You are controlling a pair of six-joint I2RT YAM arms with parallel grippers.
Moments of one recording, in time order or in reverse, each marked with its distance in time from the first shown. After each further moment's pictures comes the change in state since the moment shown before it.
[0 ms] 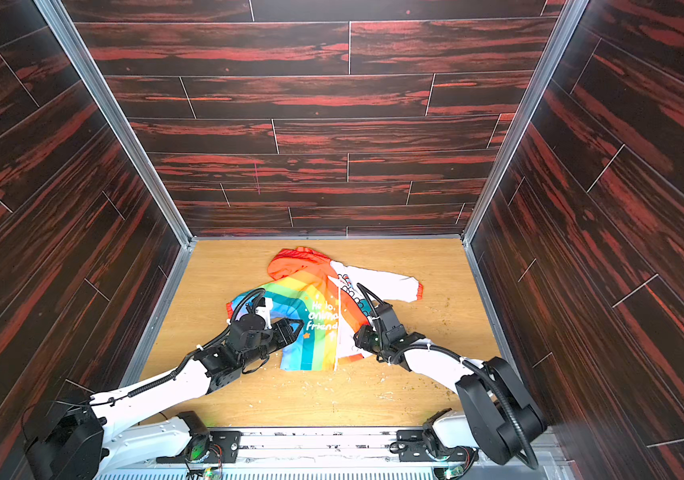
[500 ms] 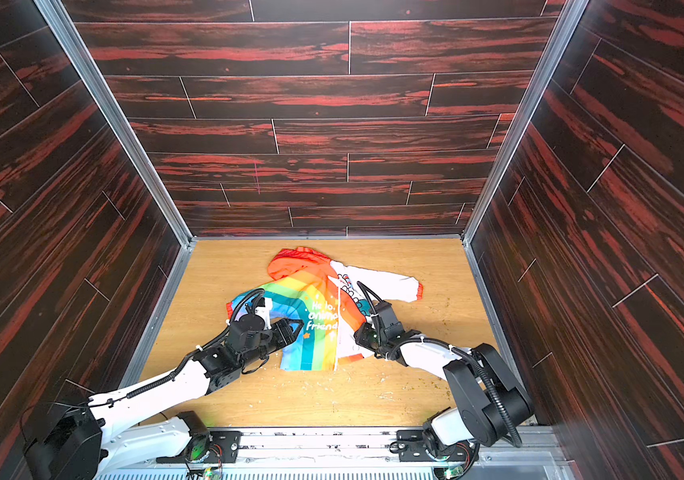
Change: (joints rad) left arm -0.002 -0.008 0.000 -0.001 -0.002 0.000; right arm -0.019 0.085 0.014 0.080 -0.031 0.018
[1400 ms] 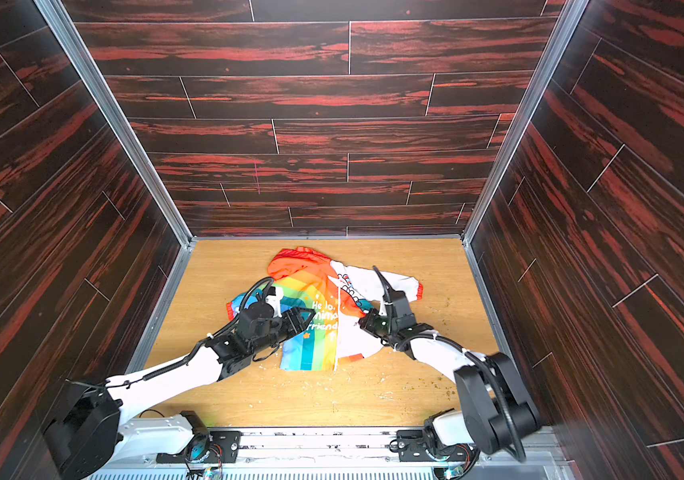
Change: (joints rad) left arm 0.004 0.171 0.156 0.083 0.073 -0.042; right arm -0.138 -0.098 0.046 0.049 -0.211 0.003
